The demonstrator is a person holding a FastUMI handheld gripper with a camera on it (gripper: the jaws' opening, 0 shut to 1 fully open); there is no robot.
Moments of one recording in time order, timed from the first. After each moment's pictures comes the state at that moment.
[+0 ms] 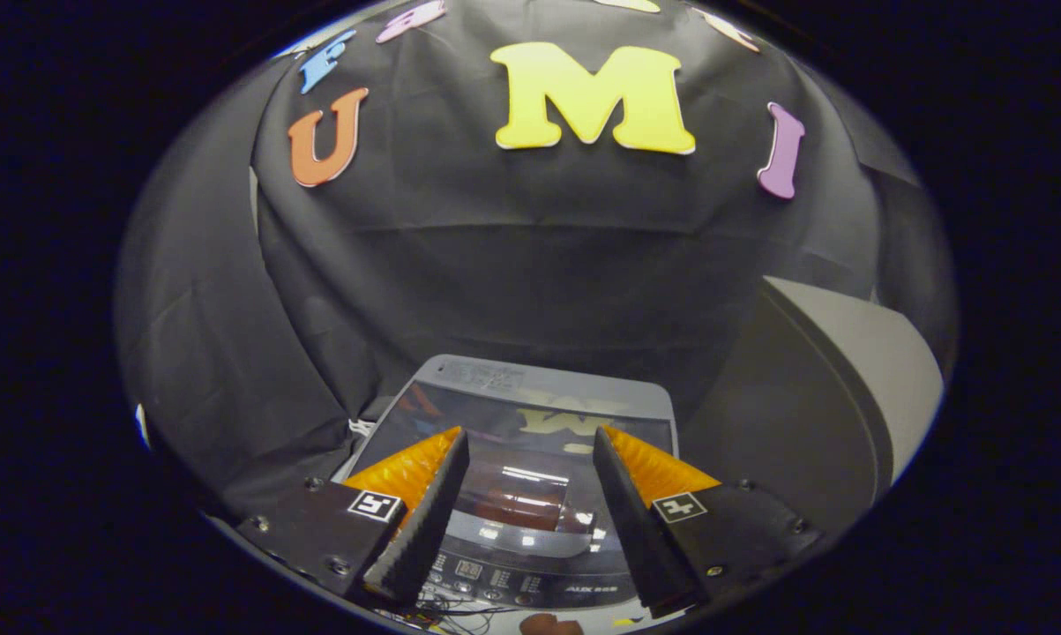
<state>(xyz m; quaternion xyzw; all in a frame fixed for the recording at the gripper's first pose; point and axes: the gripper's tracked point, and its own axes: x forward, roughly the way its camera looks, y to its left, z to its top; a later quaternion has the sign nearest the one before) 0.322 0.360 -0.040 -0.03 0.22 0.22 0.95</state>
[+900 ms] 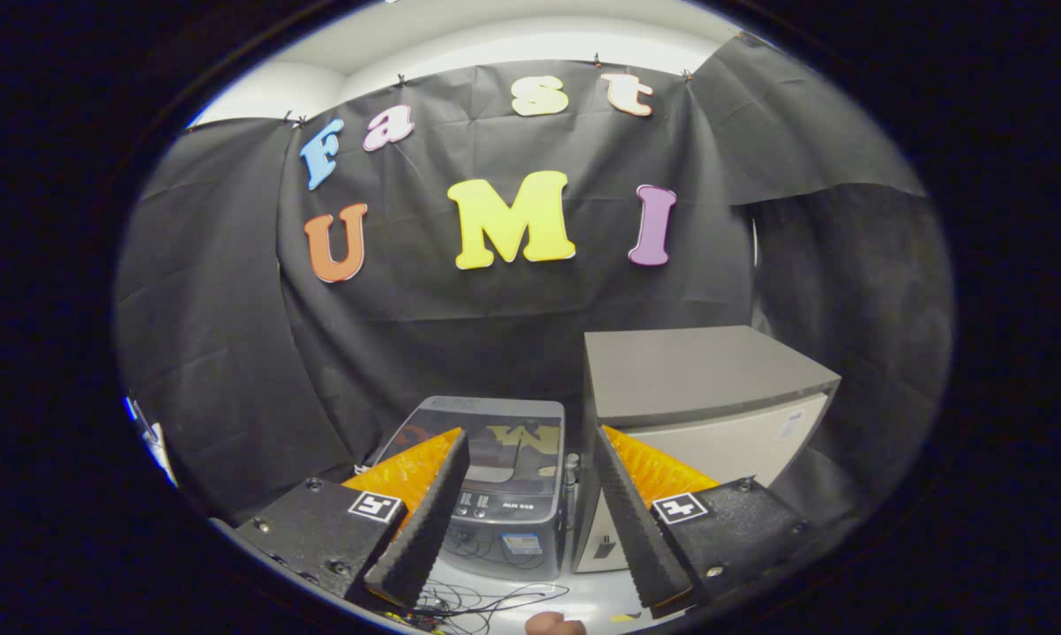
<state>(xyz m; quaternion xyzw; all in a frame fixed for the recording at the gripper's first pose) 0.088 0.153 0.037 0.04 0.10 0.17 0.98</state>
